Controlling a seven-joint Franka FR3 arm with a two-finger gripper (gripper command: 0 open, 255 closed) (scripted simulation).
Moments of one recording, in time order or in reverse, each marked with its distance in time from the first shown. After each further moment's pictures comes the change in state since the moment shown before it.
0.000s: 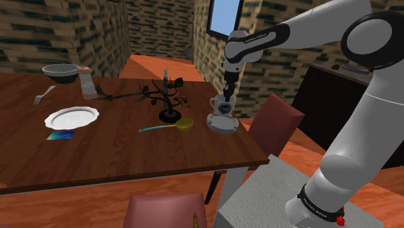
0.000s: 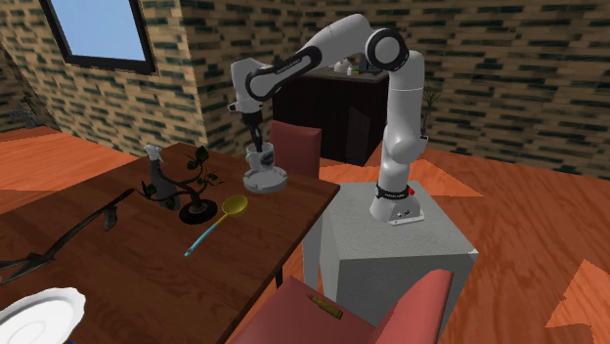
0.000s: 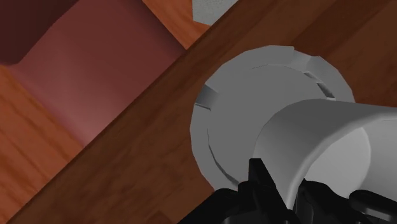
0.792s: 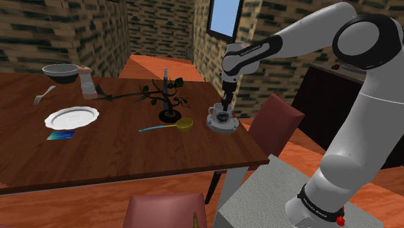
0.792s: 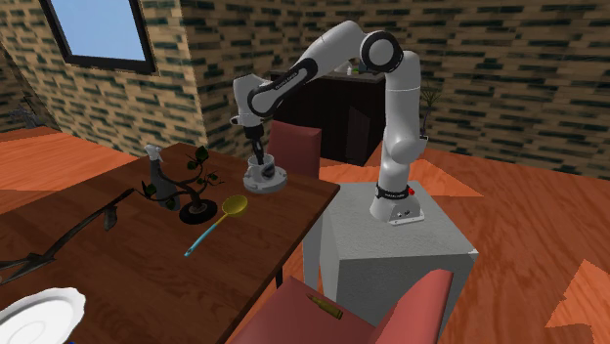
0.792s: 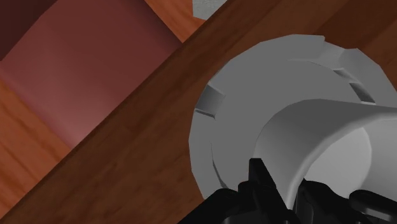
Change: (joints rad) arm 0.000 0.052 0.000 -0.075 -0.002 0.129 0.000
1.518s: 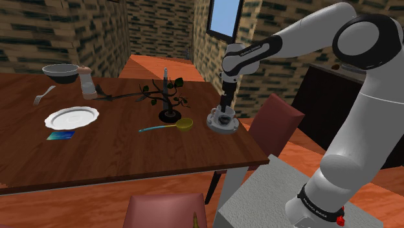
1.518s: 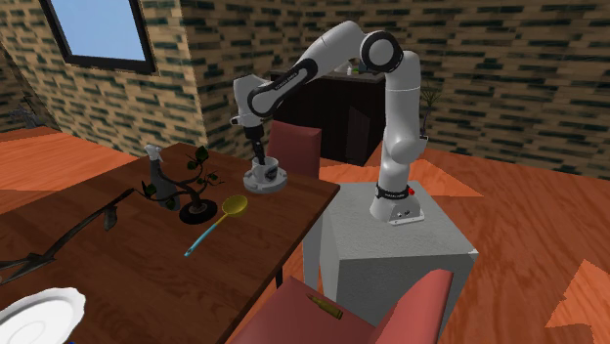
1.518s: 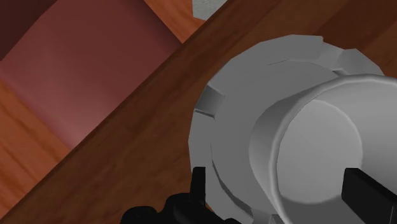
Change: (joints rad) arm 0.000 0.000 0.000 -0.003 0.000 0.002 0.000
